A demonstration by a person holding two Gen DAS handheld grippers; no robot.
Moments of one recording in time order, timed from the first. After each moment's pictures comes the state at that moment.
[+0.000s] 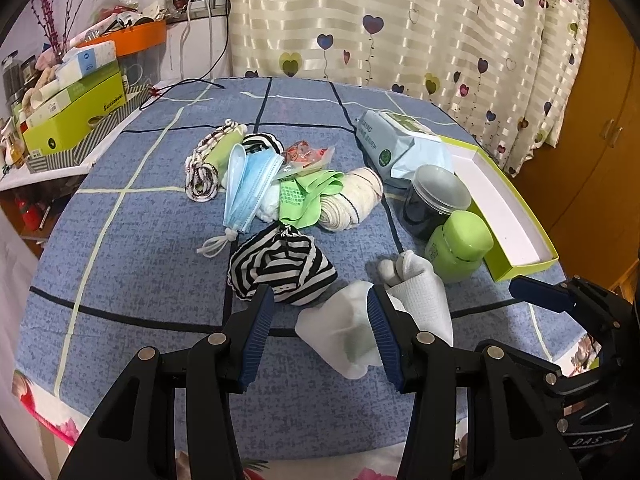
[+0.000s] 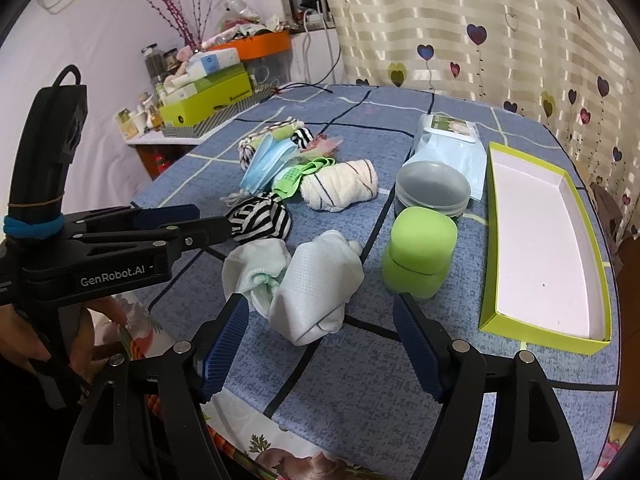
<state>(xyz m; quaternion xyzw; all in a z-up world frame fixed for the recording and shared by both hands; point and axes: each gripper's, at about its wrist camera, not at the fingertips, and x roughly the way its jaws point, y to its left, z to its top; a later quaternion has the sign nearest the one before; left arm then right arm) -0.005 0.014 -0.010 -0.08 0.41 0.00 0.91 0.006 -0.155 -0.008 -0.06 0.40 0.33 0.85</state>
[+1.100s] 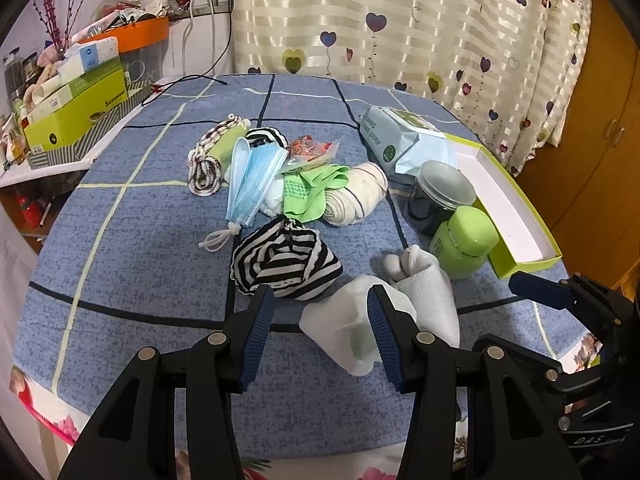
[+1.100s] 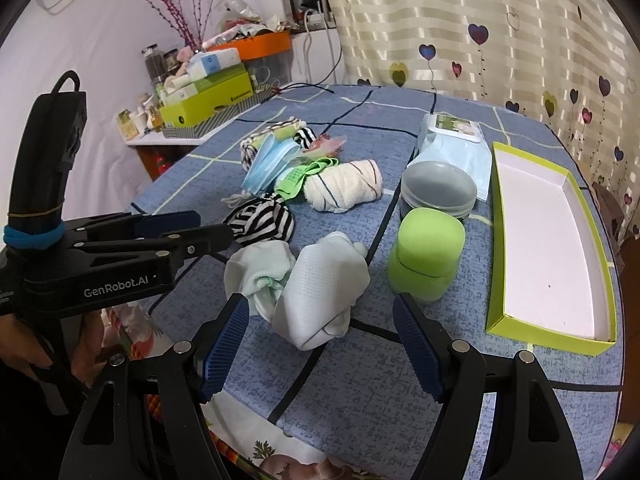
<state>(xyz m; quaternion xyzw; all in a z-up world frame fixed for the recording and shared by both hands) -0.005 0.020 -0.016 -0.09 0.41 0.00 0.91 0.007 -0.149 -0.008 -0.06 0.40 0.33 0.85</state>
